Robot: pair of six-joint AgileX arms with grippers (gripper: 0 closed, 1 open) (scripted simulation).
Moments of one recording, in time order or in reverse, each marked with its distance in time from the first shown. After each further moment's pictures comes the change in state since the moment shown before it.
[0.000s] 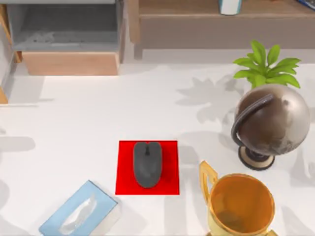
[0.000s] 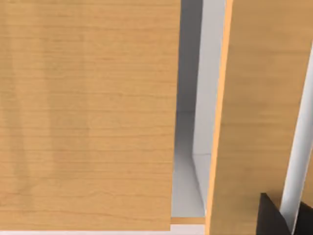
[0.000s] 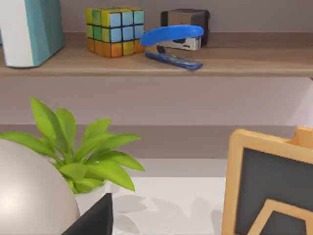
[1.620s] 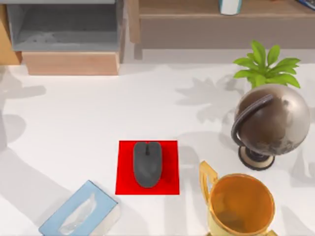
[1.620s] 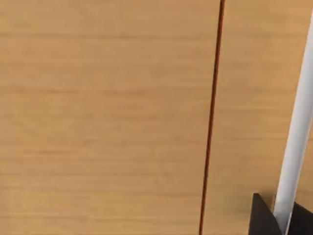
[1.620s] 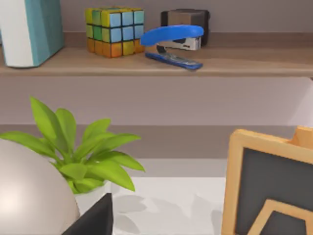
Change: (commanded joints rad) left arm -0.149 0.239 0.522 -0.288 -0.154 -0.010; right arm 0.000 0.000 0.000 0.000 0.000 0.000
